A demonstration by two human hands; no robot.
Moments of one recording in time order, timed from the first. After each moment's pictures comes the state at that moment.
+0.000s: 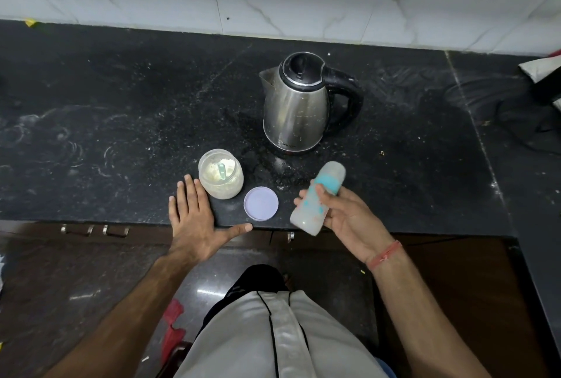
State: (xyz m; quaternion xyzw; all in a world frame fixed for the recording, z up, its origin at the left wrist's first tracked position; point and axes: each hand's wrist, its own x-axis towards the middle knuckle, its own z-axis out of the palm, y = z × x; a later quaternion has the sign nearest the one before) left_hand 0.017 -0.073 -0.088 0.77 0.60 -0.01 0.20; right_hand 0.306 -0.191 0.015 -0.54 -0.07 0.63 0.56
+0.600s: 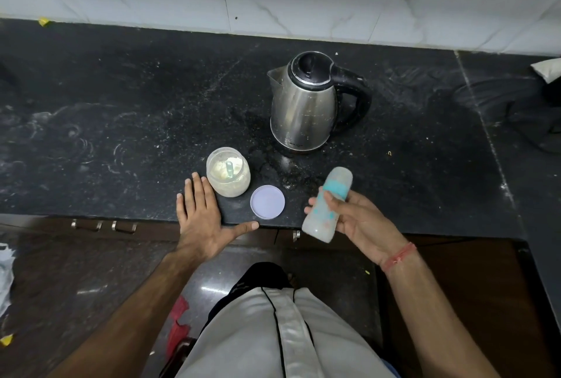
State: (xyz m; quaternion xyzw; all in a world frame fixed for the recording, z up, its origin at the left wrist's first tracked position) left_hand 0.017 -0.076 -0.088 0.77 0.60 -0.02 0.20; right_hand 0.311 -0.201 0.016 -0.55 -0.09 0.63 0.53
